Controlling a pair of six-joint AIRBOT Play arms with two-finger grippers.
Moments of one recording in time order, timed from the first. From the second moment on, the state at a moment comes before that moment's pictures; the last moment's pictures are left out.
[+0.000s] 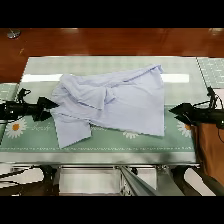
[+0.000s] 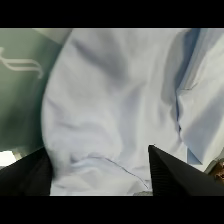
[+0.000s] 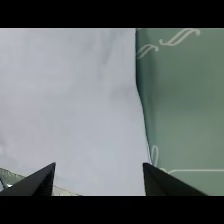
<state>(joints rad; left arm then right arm) 0.48 -1.43 0.76 0.71 -1.09 -1.22 -0.49 -1.02 0.60 -0.78 1.17 1.20</state>
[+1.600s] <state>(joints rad) 0.39 -1.18 1.17 0.41 -1.14 -1.08 -0.15 -1.29 1.42 -0.86 1.23 1.39</state>
